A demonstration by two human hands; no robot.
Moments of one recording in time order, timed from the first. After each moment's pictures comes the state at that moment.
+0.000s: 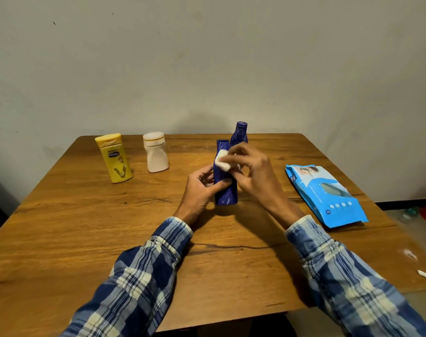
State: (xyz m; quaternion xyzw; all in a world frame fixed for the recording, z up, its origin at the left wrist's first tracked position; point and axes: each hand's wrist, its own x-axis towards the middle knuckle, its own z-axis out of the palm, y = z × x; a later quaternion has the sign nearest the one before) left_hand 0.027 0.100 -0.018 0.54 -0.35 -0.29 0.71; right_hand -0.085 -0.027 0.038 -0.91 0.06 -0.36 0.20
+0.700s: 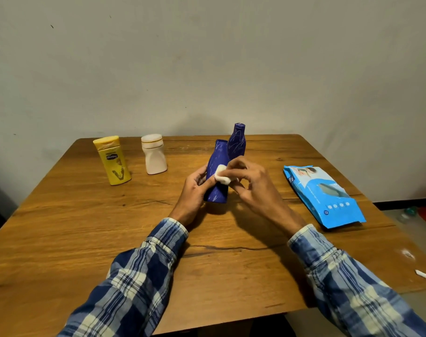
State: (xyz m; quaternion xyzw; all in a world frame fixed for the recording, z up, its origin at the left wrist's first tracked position) left_hand 0.033 0.096 -0.025 0.46 -0.32 -0.36 0.74; right_hand -0.098 -0.025 0.022 -0.92 0.04 -0.33 0.22
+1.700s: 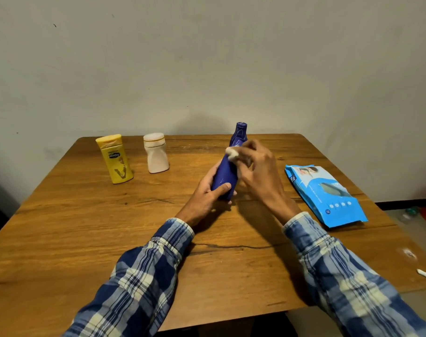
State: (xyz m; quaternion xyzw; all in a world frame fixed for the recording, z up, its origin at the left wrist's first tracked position) left_hand 0.020 0.095 -0.018 0.52 -0.35 -0.38 0.68; right_hand -0.082 -0.031 0.041 -0.90 0.13 -0.39 0.17
